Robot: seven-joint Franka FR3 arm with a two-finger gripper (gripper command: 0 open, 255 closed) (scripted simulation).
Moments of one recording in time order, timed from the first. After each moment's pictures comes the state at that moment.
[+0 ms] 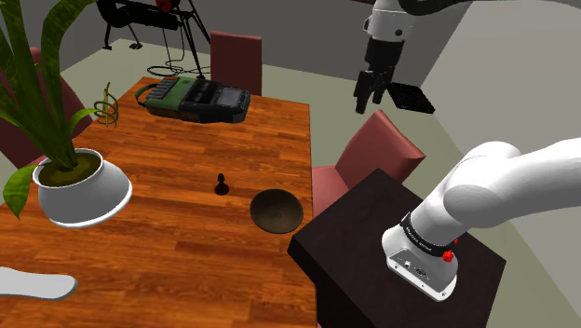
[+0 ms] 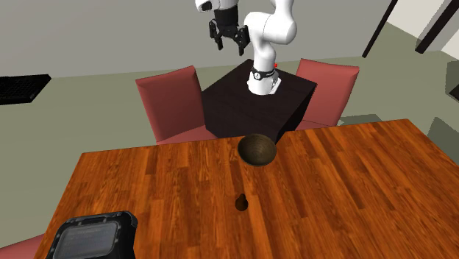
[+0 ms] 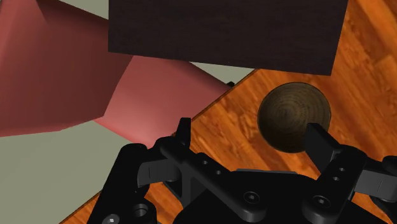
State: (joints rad) arm 0.02 -0.67 -0.01 -2.49 0.01 1.65 -0.07
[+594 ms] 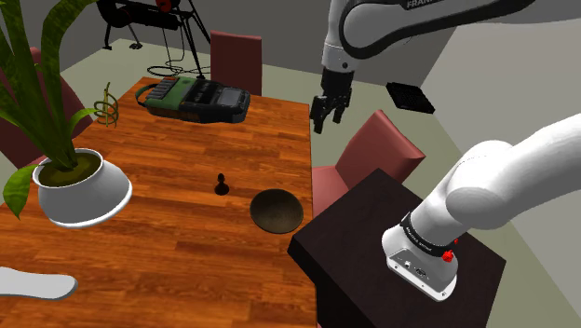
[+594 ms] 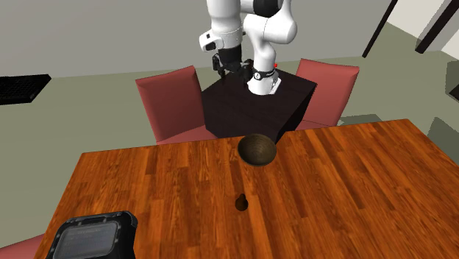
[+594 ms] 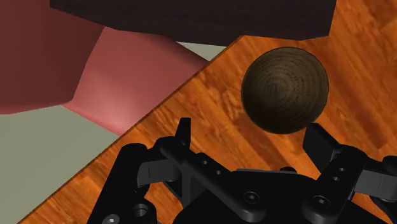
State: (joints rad) arm 0.08 -0.41 0.07 -2.51 0.09 1.95 0.03
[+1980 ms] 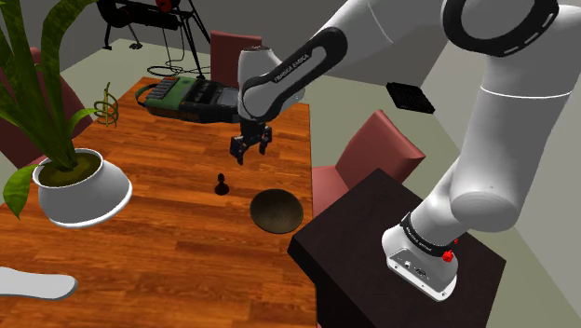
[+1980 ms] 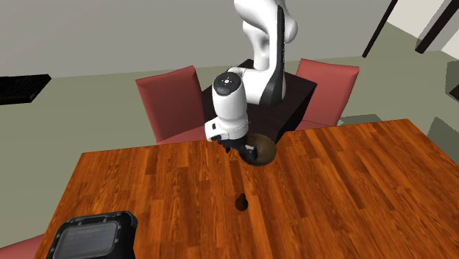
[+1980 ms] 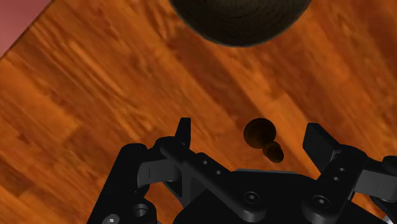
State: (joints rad) arm 0.19 0.37 0.17 -2.11 0.06 2.39 0.25
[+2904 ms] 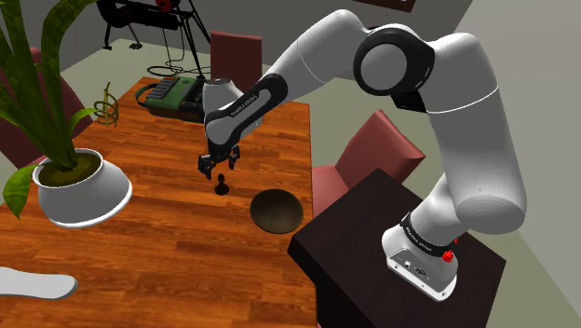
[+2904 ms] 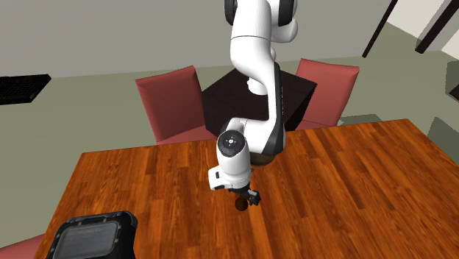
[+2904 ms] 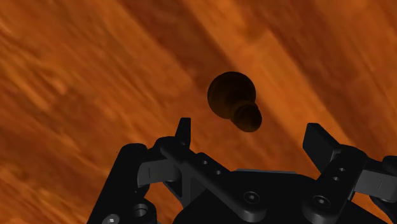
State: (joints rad) arm 0.28 0.81 0.14 -1.67 0.01 2.43 0.33
